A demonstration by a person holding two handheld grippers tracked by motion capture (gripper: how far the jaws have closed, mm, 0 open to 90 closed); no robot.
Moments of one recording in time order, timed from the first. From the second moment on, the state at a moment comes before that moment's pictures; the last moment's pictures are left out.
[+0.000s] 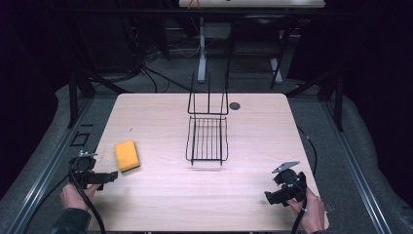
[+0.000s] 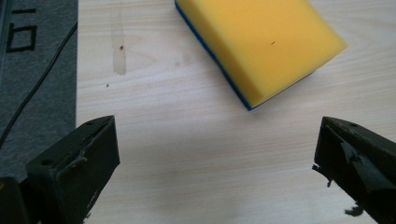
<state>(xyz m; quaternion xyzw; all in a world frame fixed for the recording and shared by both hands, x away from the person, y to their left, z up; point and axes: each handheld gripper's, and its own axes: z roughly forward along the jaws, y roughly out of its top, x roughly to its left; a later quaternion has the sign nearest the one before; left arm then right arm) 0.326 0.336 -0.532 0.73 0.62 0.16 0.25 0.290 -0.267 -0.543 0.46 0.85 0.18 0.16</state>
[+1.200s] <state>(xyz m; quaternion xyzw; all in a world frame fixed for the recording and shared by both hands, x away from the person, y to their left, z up) 0.398 0.287 -0.532 0.73 0.62 0.15 0.25 0.290 -0.258 -0.544 0.45 0.86 0.18 0.15</state>
